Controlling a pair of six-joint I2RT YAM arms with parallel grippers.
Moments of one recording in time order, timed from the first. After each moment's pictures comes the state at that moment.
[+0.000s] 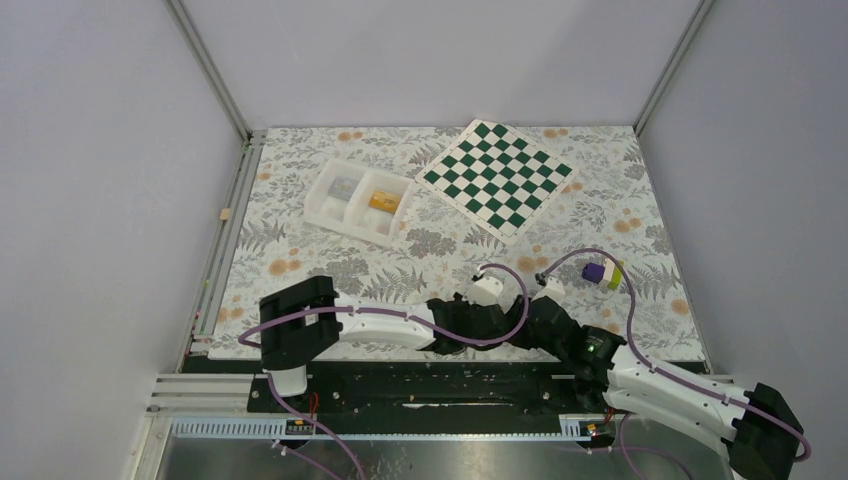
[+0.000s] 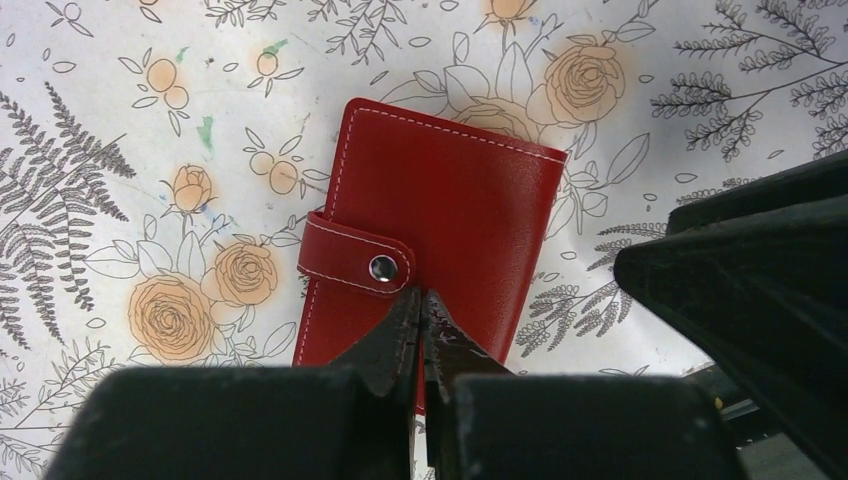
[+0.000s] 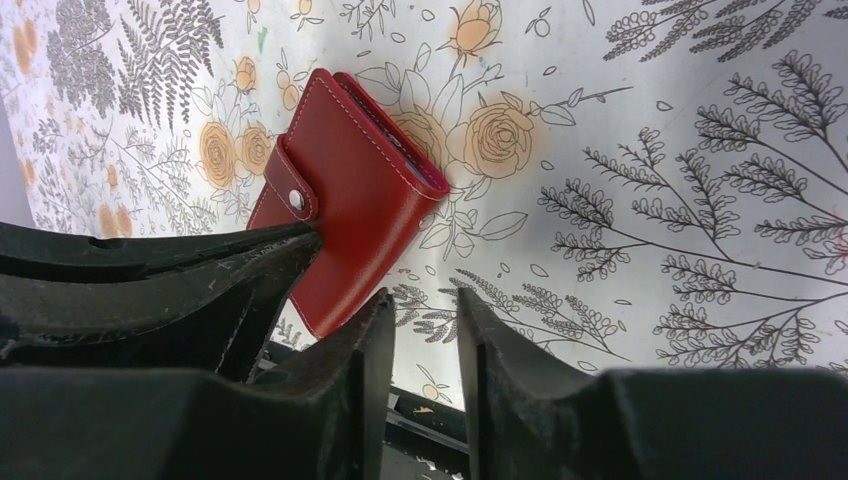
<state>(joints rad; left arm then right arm) -1.35 1.81 1.11 -0.40 -0.55 -0.68 0.91 0.63 0.19 -0.30 0.21 1.08</state>
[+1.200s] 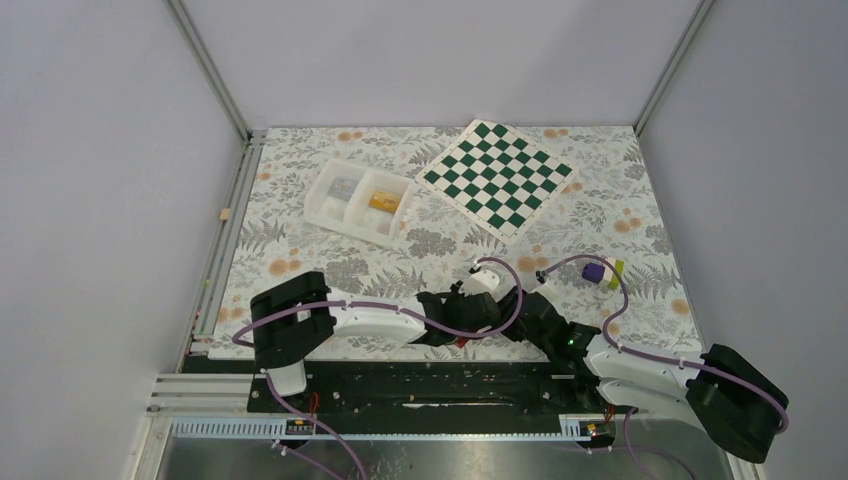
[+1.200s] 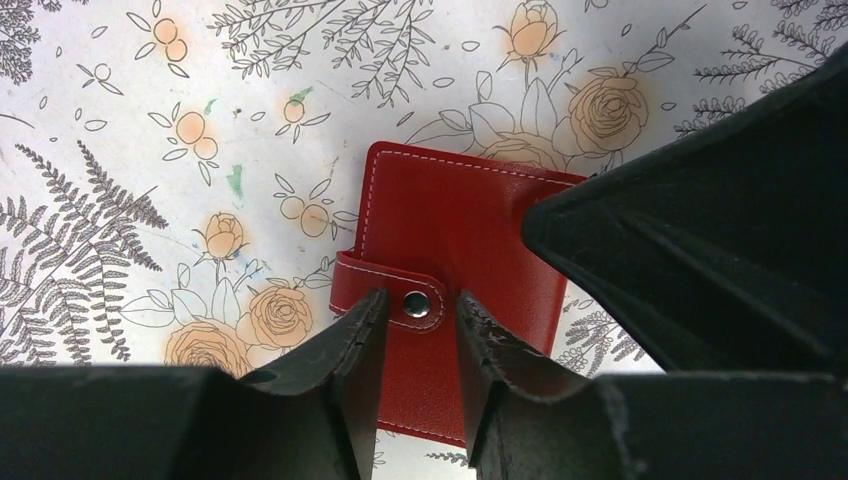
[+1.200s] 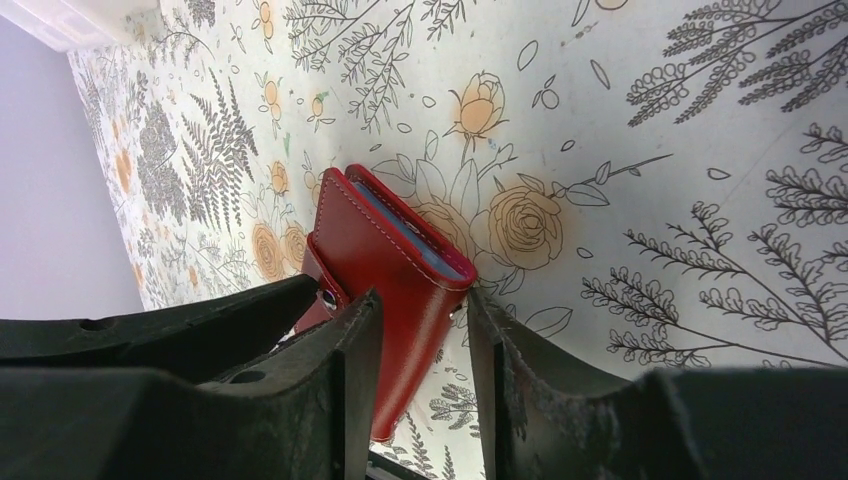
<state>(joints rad) -1.29 1.77 1.04 -0.30 -0.51 -0.55 0.87 0.95 0.13 0.14 0.24 1.28</state>
